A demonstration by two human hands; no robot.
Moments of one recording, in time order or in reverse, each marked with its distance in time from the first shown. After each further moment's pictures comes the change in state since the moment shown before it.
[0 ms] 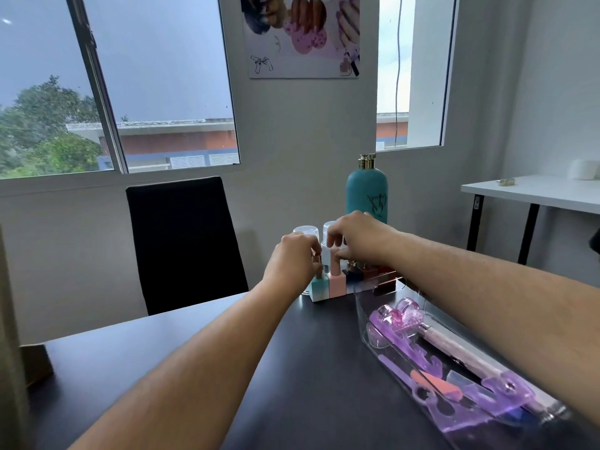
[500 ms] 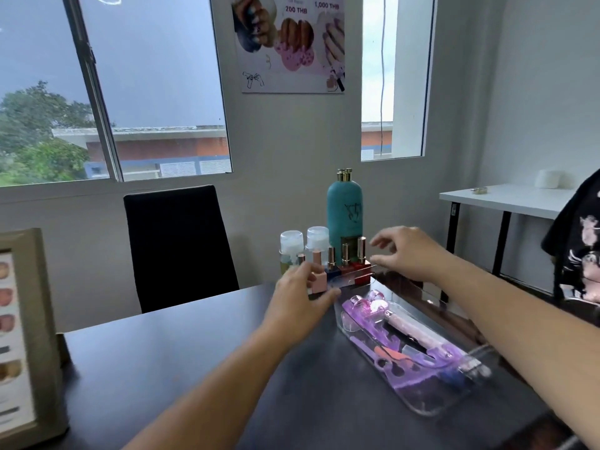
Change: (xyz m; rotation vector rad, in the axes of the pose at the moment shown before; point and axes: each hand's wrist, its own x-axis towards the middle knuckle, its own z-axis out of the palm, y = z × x) left_hand -0.090 0.045 -0.012 -0.320 -0.023 -0.047; right_hand -0.102 0.040 -0.026 0.262 0.082 0.341
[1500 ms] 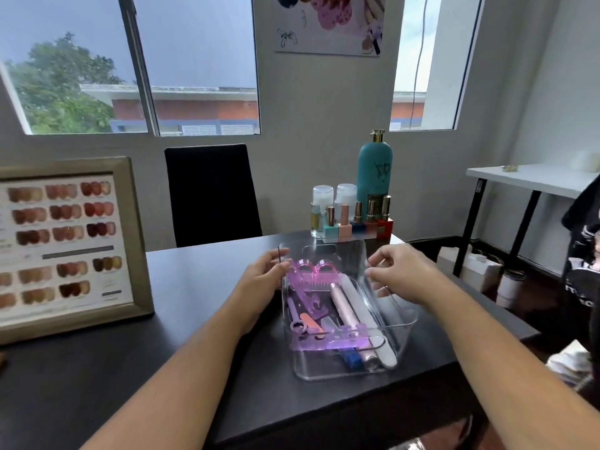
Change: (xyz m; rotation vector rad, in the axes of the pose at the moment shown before) left_hand -0.105 -0.038 -0.069 -0.602 -0.041 -0.372; right_hand -0.113 -0.083 0.045 0.431 -0.159 0.270
